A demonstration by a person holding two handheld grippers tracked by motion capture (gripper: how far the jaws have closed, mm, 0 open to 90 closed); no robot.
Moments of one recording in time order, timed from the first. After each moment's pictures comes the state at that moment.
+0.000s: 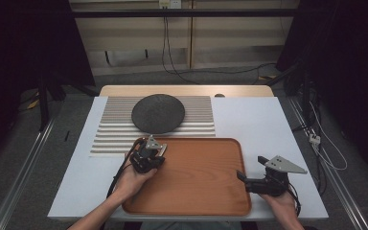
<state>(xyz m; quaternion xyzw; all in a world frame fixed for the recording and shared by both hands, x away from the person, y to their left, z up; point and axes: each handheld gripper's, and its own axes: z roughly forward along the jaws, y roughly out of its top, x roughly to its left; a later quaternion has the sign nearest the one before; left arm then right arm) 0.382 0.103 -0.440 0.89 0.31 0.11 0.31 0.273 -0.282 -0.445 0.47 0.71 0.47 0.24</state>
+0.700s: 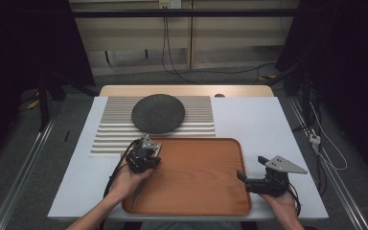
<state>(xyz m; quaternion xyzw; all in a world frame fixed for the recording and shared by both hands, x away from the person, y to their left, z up) 0.383 0.114 -0.438 0.89 0.31 0.10 0.31 0.272 -0.283 -0.445 0.47 0.71 0.47 0.24</state>
